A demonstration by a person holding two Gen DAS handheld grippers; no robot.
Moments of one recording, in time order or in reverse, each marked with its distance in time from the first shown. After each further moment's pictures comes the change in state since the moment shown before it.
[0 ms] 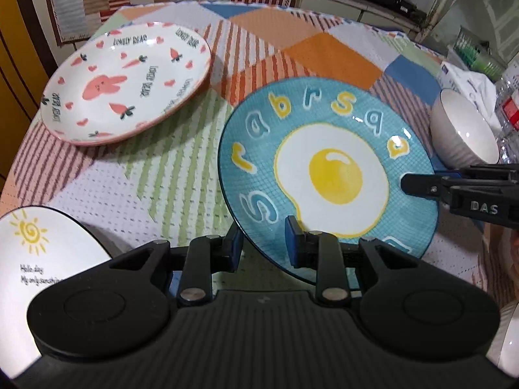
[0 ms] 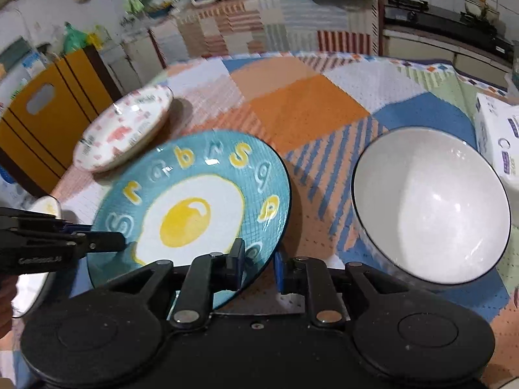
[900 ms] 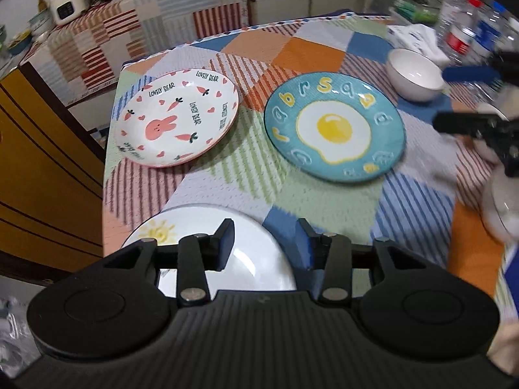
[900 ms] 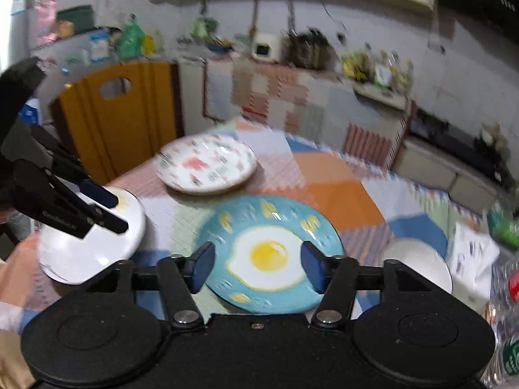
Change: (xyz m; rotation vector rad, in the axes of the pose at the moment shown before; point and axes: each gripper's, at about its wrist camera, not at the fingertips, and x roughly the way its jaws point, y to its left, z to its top) left arm -0.139 0.054 -0.022 0.348 0.014 0.003; right arm -0.125 0.124 -0.025 -0.350 -0.265 -0.059
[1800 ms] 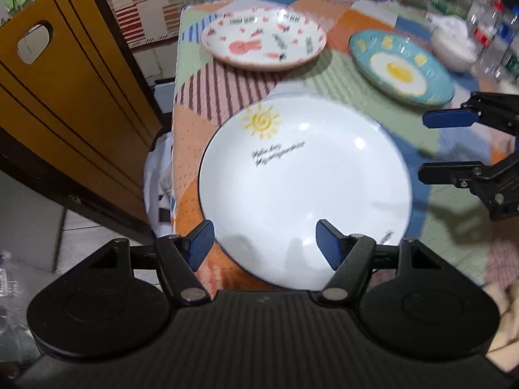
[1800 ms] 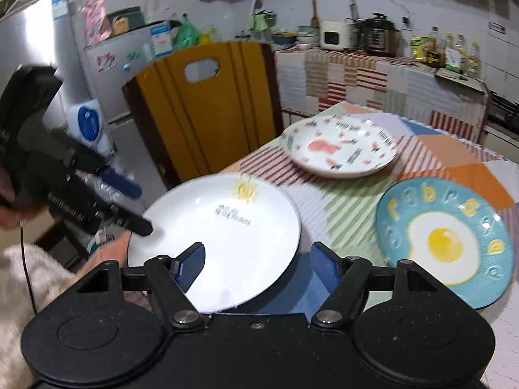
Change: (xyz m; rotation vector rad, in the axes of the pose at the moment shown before) left arm -0.001 0.110 -0.122 -0.110 0.031 0.015; right arm 0.070 0.131 -0.032 0.044 0.023 0.250
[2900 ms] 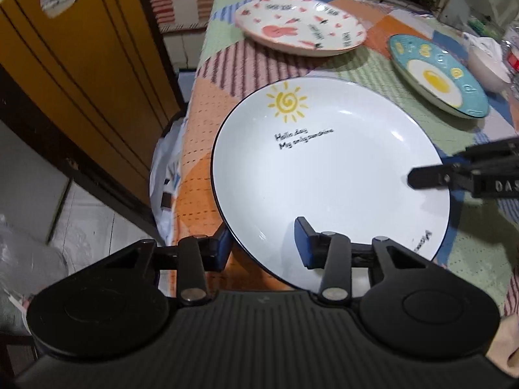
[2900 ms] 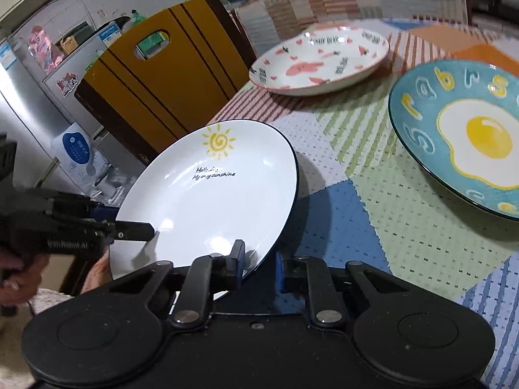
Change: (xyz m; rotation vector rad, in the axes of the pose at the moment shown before) left arm 0.029 -0.002 -0.020 -0.140 -0.046 0.035; right arm 0.063 -0.033 -0.017 0.337 0.156 0.084
